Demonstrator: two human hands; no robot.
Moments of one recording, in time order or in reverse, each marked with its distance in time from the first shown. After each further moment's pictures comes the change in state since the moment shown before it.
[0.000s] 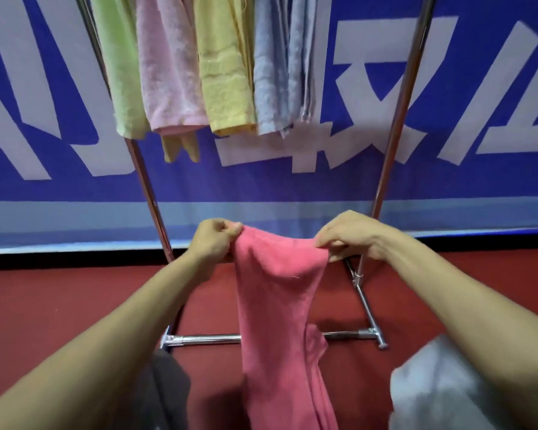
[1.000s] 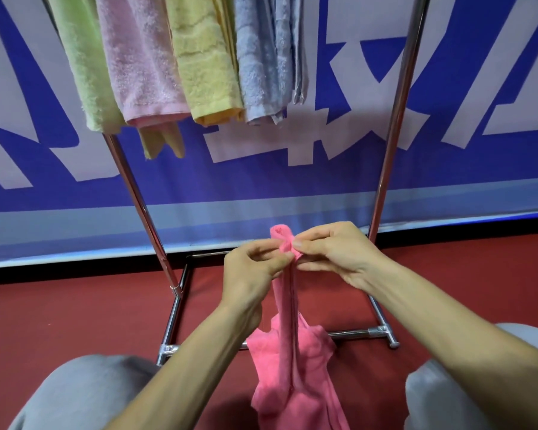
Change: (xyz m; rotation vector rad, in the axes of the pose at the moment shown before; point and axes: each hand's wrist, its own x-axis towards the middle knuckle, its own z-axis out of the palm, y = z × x) left_hand -0.049 -0.011 0.064 -0.352 -0.030 -0.014; right_hand 0.001 0.020 0.047 0.534 0.038 -0.155
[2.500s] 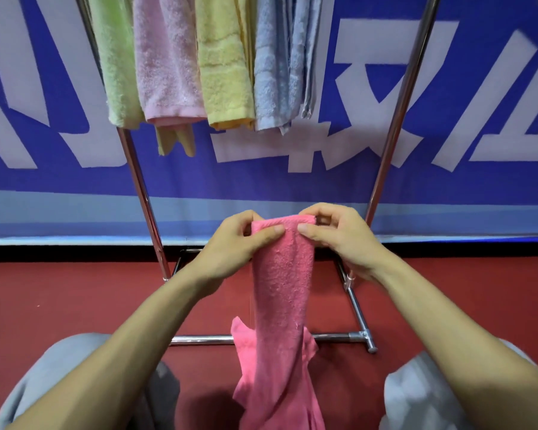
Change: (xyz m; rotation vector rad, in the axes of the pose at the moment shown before) left_hand 0.003 0.047 -0.030 0.358 -0.281 0.260; right_hand -0.012 -0.027 -0.014 -0.281 -0.095 -0.429
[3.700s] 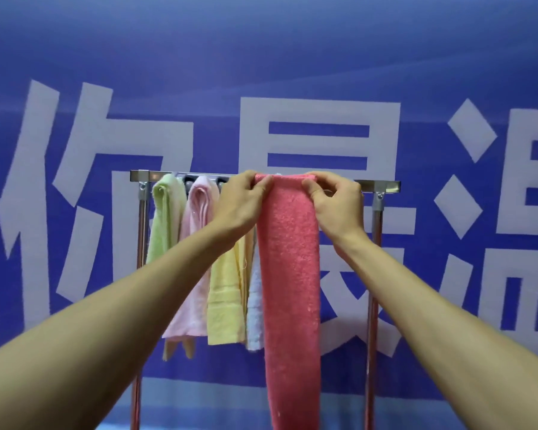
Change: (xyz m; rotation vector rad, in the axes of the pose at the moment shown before) left_hand 0.110 0.345 -0.061 0.213 0.486 0.660; right_hand 0.126 -0.321 -0.082 -0.201 0.621 -0.709
